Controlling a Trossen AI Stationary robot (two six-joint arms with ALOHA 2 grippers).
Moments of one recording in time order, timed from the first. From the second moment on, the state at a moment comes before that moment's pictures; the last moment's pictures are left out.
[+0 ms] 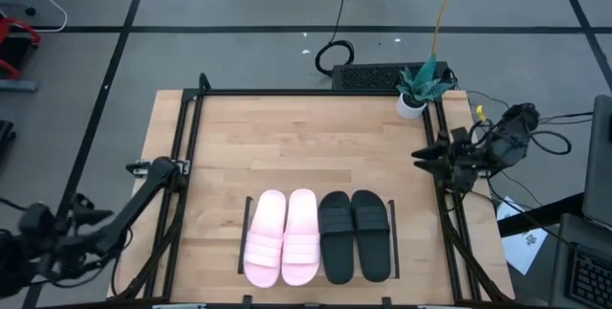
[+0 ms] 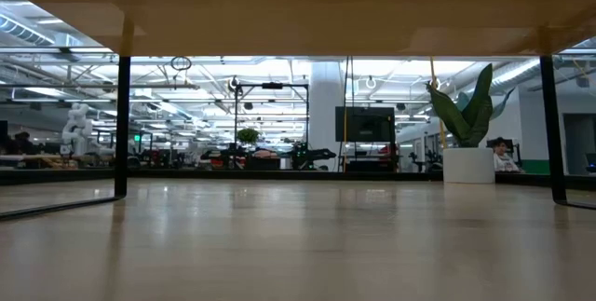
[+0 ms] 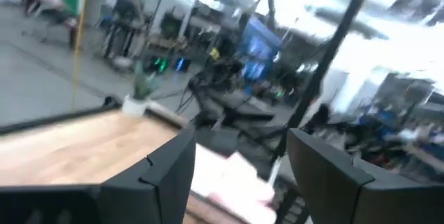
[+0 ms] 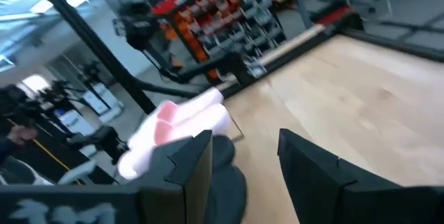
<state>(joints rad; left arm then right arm) 1.04 0.01 1.74 -1.54 0.78 -0.55 0.74 0.24 0.64 -0.61 0.77 0.69</state>
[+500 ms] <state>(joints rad) 1.19 0.03 1.14 -1.17 1.22 -0.17 0.74 0.17 0.45 -0.33 0.76 0.51</state>
